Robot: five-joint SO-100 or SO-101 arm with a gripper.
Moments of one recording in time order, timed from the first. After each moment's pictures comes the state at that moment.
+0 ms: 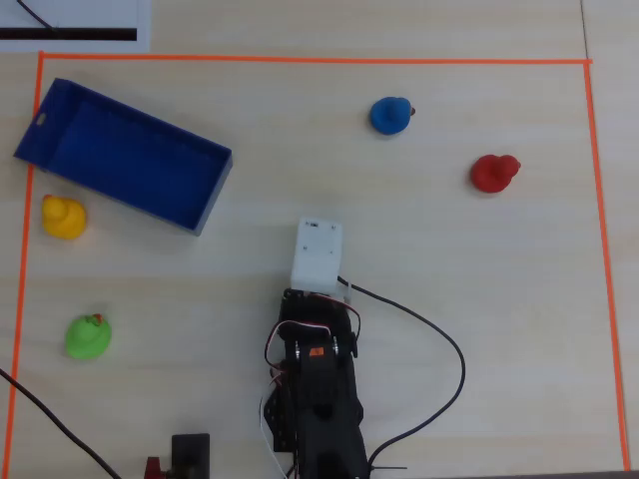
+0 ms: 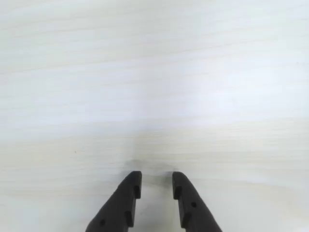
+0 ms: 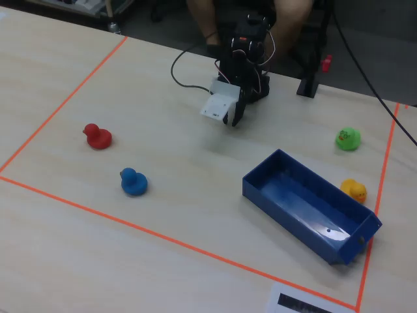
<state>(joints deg) -1.3 190.6 178.4 74.1 -73.8</state>
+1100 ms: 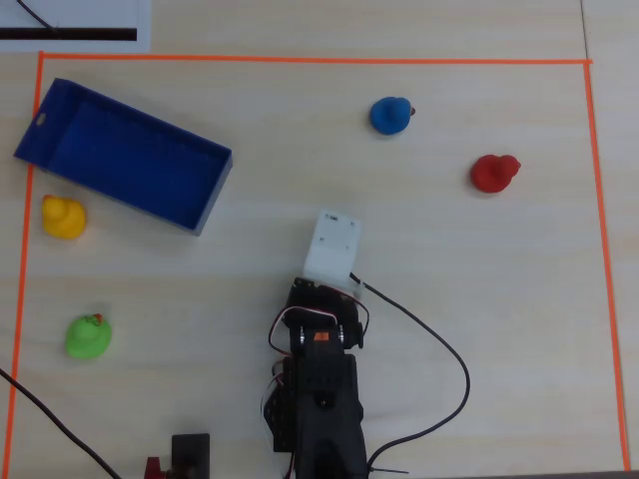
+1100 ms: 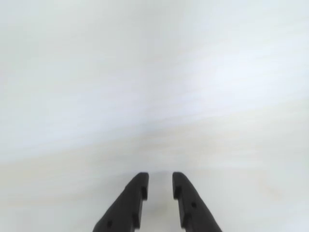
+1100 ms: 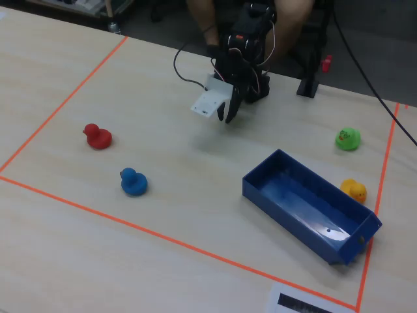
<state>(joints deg) 3.1 169.4 164.4 68.6 -69.3</state>
